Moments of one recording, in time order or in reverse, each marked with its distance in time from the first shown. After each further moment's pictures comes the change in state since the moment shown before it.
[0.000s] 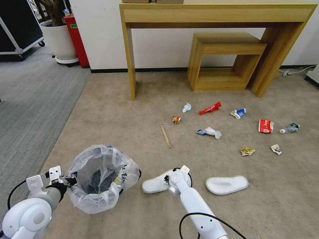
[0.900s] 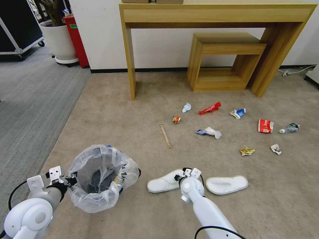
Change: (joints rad) left arm -0.003 -0.017 0.005 0.013 0.004 -0.010 0.002; right arm -0.088 -0.088 -0.020 0.121 -0.100 0.057 -0.134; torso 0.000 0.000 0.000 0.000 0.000
